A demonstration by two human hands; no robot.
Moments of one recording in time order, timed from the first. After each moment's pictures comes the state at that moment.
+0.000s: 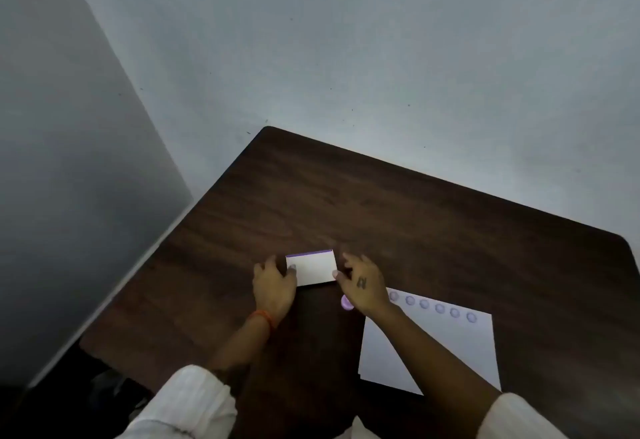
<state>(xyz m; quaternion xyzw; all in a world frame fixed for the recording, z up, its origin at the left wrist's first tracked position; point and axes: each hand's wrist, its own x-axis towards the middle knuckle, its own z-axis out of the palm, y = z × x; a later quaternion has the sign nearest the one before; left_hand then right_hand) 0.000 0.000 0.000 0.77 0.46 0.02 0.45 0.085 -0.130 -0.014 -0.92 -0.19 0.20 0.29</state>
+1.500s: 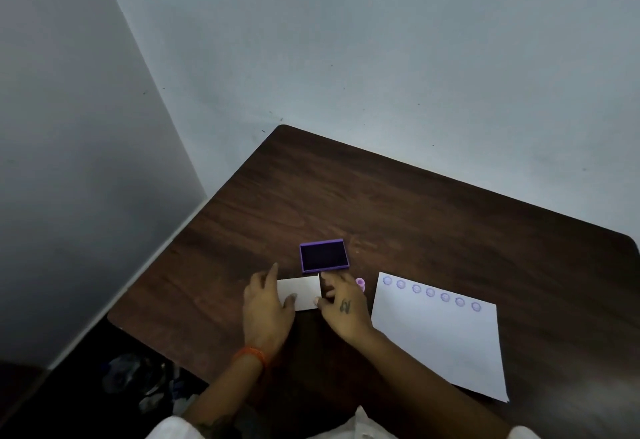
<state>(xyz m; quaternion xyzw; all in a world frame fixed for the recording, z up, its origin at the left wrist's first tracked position) -0.075 -0.013 -0.007 0.86 0.39 0.06 0.33 0.010 -0.125 -0.010 -0.87 -0.23 0.22 0.37</state>
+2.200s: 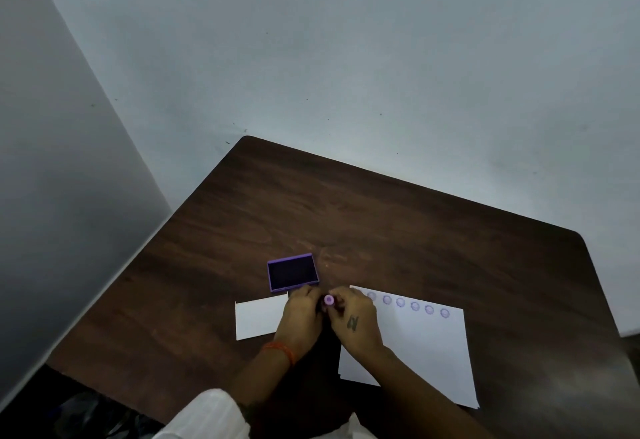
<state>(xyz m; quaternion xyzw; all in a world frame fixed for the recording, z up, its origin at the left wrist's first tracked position) -0.005 -0.064 -0.018 0.90 0.18 -0.01 0.40 0.042 -0.169 -0.017 -0.90 -0.15 0.14 0.38</state>
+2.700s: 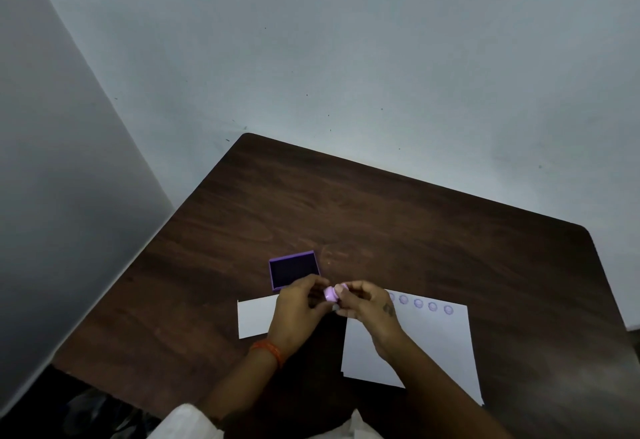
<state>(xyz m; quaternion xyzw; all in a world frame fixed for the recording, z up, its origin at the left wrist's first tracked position) -0.011 -0.057 0.004 0.84 0.17 0.06 0.52 0.054 -0.187 0.007 -0.71 0.02 0.31 0.64</state>
